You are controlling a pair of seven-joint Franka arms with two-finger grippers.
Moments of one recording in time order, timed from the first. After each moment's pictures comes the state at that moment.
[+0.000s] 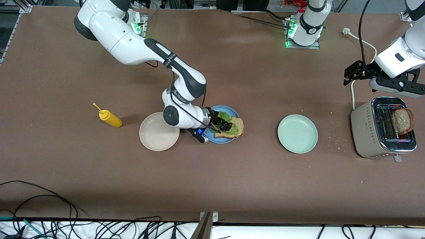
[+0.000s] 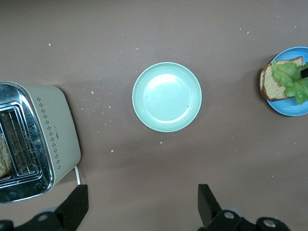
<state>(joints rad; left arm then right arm) 0.00 -0.03 -0.05 -1.71 -0.02 1.65 0.17 0.32 1.02 0.51 -1.21 0.25 2.26 1.13</state>
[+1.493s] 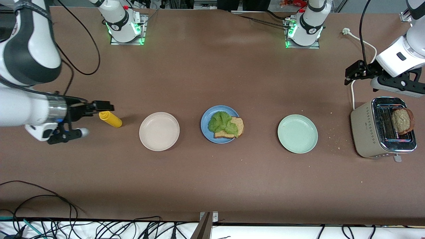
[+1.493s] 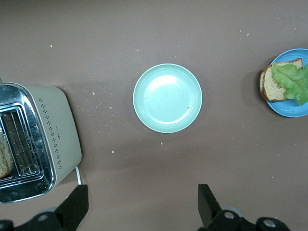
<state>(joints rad) 0.00 -0.03 -0.05 -1.70 -0.02 1.65 0.17 -0.02 0.51 0.15 -1.17 0.19 1.40 -0.09</state>
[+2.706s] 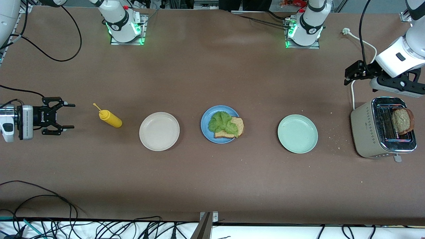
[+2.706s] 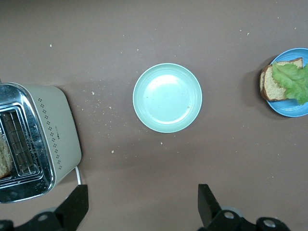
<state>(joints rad) 0.00 -0.03 -0.05 -1.70 -0.02 1.65 0.17 -0.03 0.65 -0.45 -1.44 0.86 1.35 -1.76</state>
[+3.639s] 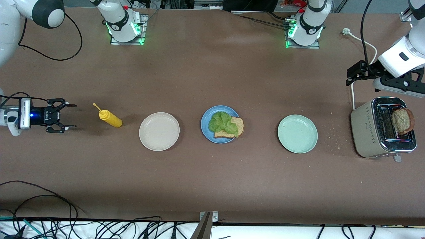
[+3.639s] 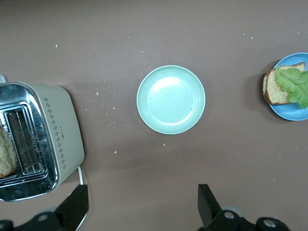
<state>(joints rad) 0.01 -0.03 -0.05 -1.69 -0.02 1.65 0.17 -0.17 0.87 -0.47 -1.44 1.12 1.17 -2.32</state>
